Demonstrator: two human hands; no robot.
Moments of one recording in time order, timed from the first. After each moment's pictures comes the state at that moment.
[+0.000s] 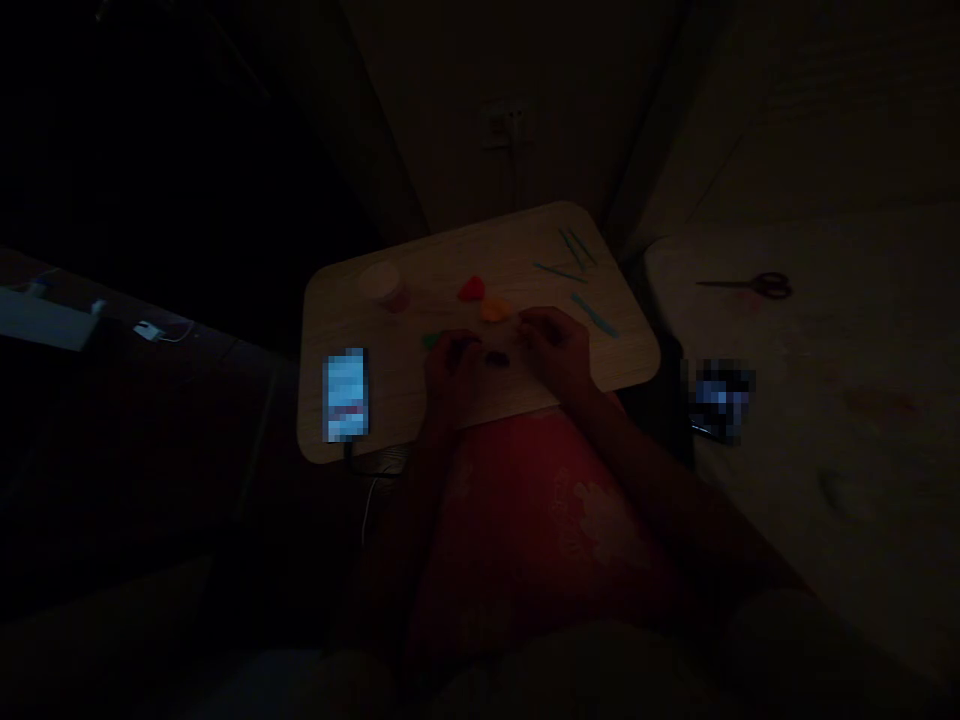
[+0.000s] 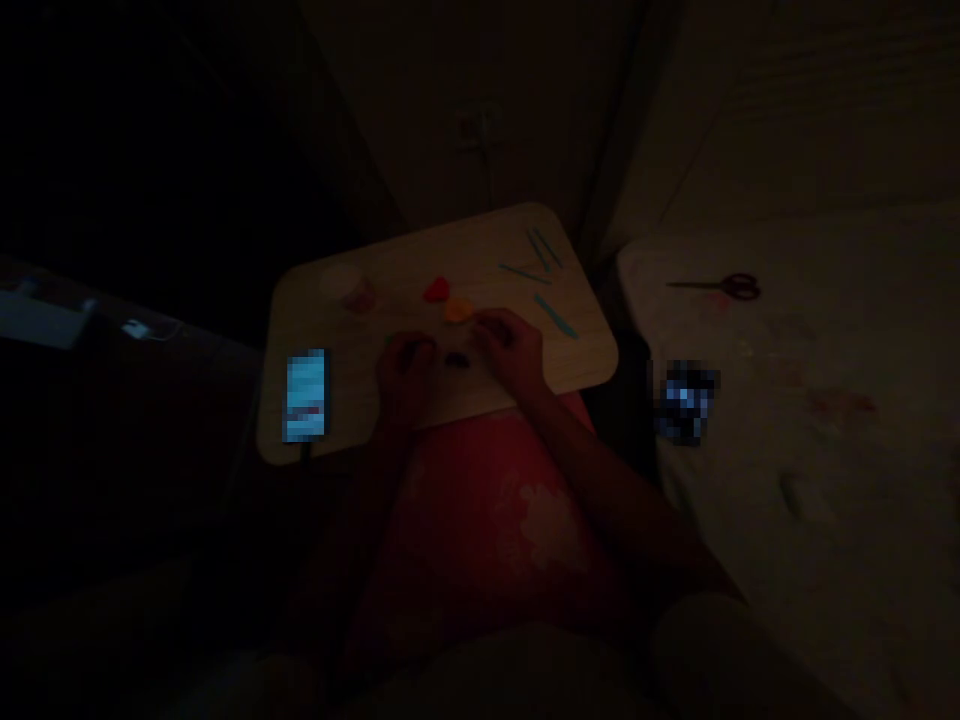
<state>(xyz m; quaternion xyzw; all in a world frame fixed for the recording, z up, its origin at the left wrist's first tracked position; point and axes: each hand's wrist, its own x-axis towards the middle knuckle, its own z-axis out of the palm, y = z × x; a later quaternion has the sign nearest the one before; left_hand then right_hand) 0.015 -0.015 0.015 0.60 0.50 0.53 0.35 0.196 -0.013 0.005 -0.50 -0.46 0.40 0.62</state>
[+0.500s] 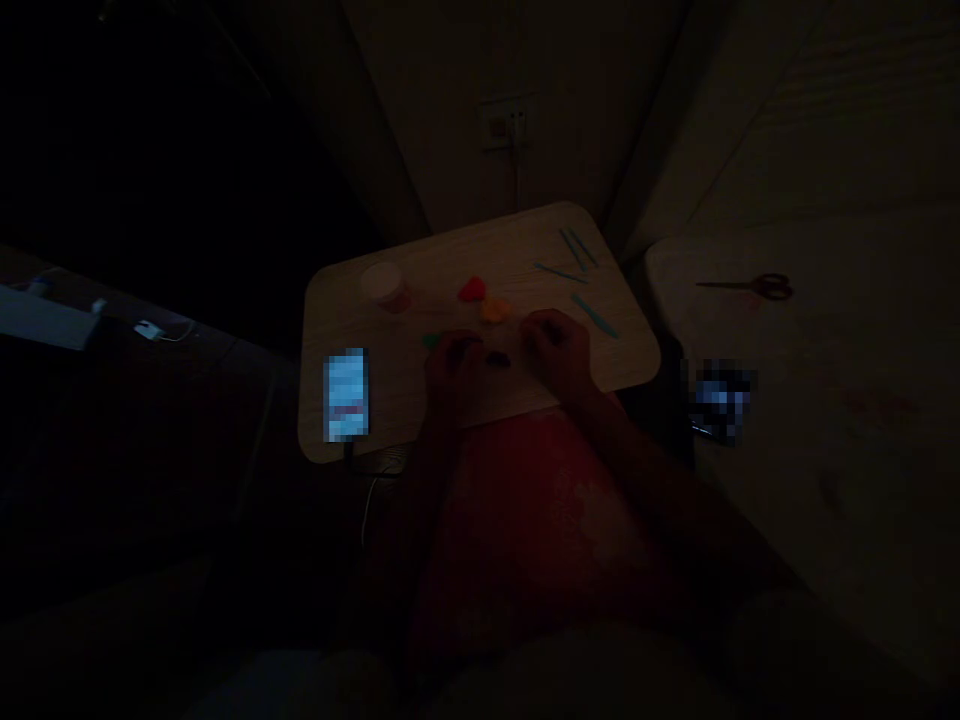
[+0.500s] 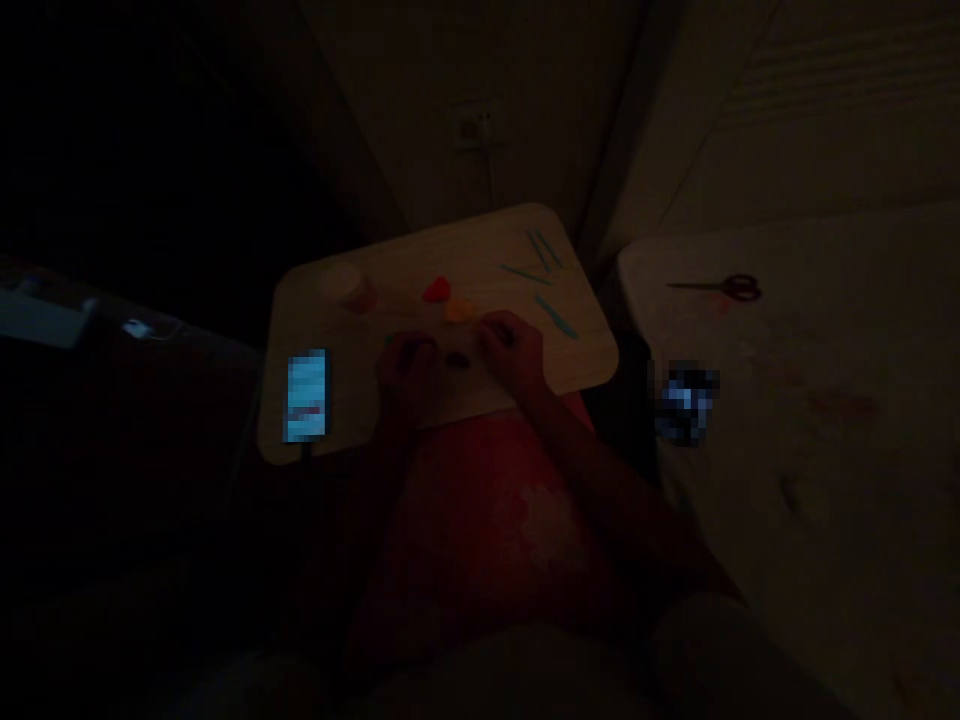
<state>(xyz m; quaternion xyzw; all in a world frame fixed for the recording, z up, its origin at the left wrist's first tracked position) 0.016 -0.015 0.015 0.59 0.50 0.53 0.34 0.197 -0.012 0.002 -0.51 -0.47 0.38 0.62</state>
